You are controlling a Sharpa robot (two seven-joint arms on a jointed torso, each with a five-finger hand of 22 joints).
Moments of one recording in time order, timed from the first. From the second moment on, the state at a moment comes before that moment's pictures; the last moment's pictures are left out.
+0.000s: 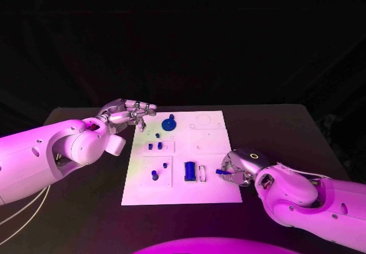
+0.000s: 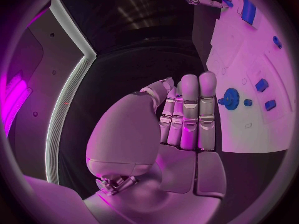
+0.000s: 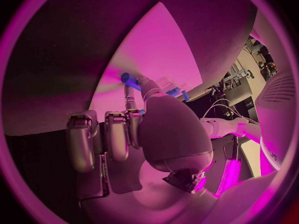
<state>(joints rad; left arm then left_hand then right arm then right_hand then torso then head) 1.16 -0.95 0.02 1.56 -0.15 -0.18 0.18 1.40 -0.11 0.41 0.03 0.18 1.05 0.18 0.10 0.10 1.11 0.10 0.24 0.16 1.25 0.02 0.94 0.47 0.15 1.17 0.10 0.90 0.81 0.97 -1.00 -0.11 1.88 -1.80 -0.38 -0.57 1.40 -0.05 0.07 0.10 0.38 1.12 0.06 0.18 0.42 1.47 -0.01 1.45 1.31 1.47 -0.08 1.52 1.31 0.01 1.46 0.03 1.57 1.31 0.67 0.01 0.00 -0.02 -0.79</state>
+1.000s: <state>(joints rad) 1.16 -0.95 0.02 1.56 -0.15 -0.18 0.17 1.40 -0.11 0.41 0.03 0.18 1.05 0.18 0.10 0.10 1.11 0.10 0.24 0.16 1.25 0.02 0.94 0.47 0.15 1.17 0.10 0.90 0.81 0.99 -0.92 -0.11 1.89 -1.37 -0.56 -0.57 1.22 -0.05 0.23 0.16 0.40 1.12 0.06 0.22 0.42 1.47 -0.02 1.46 1.31 1.47 -0.08 1.52 1.31 0.01 1.47 0.03 1.57 1.31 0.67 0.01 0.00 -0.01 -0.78</state>
